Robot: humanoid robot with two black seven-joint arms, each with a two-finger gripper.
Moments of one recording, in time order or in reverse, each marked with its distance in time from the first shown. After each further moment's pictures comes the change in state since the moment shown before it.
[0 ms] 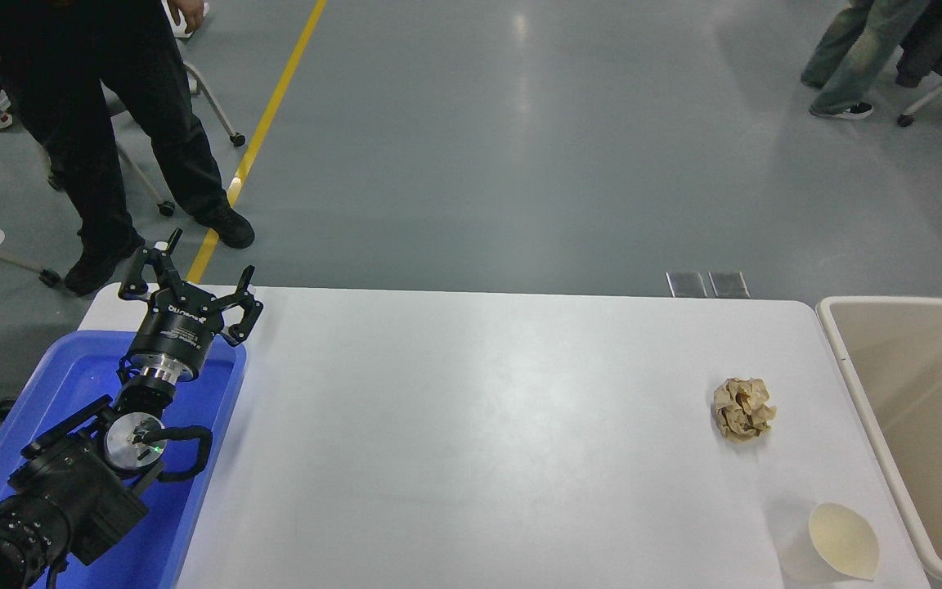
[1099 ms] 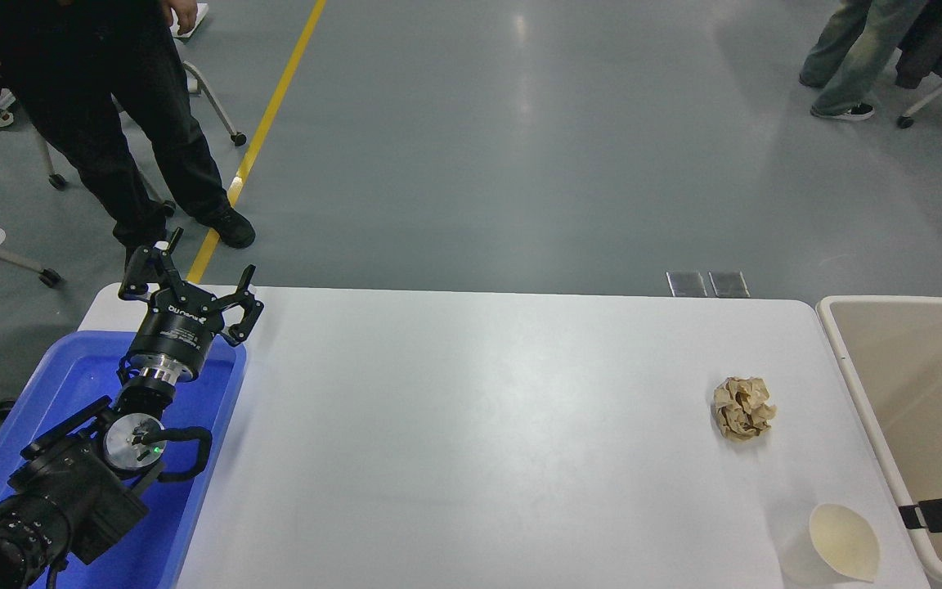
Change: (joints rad) left arm 0.000 0.000 0.000 0.000 0.000 -0.005 0.000; right arm 0.427 0.138 -0.469 0.178 -0.610 -0.031 -0.109
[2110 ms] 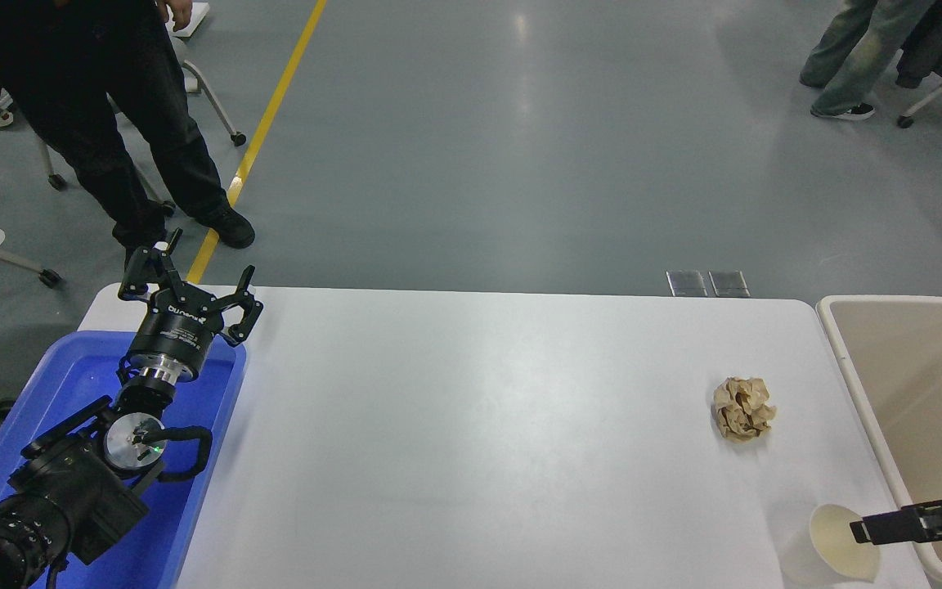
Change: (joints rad) left arm 0.000 0.000 0.000 0.000 0.000 0.006 0.000; right arm -0.109 0.171 -0.057 -0.174 0.031 -0.113 -0.004
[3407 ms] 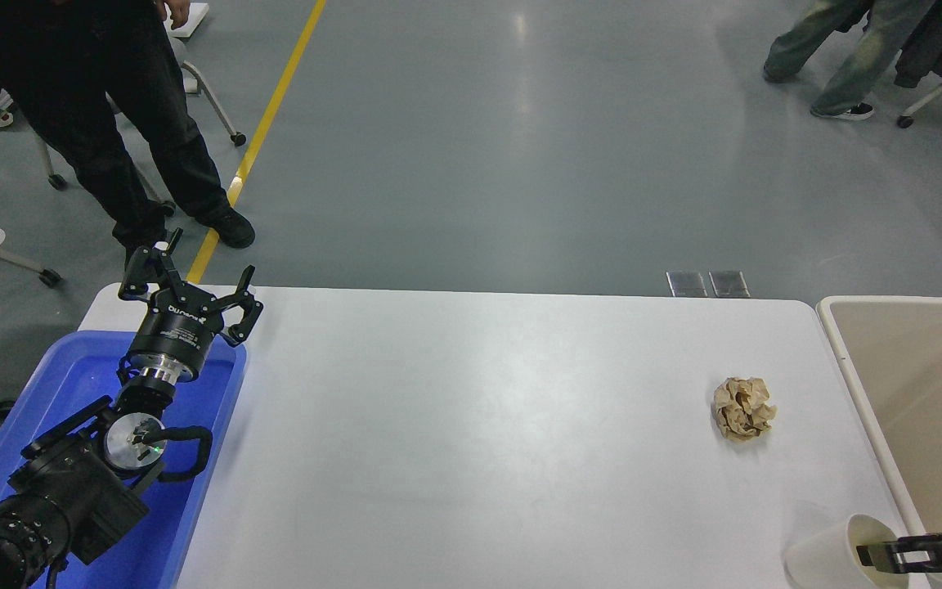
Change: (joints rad) left arm 0.000 0.000 0.000 0.000 0.000 0.001 0.000; right arm -0.065 0.059 -0.097 -0.084 0.066 -0.186 0.017
